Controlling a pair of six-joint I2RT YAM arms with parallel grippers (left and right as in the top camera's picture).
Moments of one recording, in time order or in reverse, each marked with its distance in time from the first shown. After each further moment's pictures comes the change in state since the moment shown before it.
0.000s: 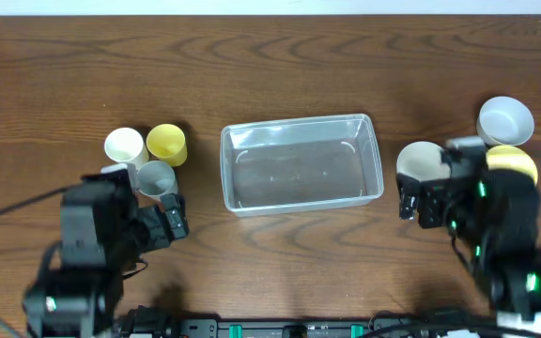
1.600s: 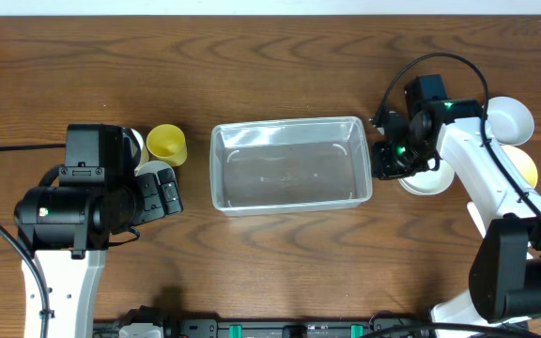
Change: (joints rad) left arm 0.000 0.328 0.272 -0.229 -0.079 0.012; right arm -0.009 0.901 0.308 -0.154 -0.275 -0.145
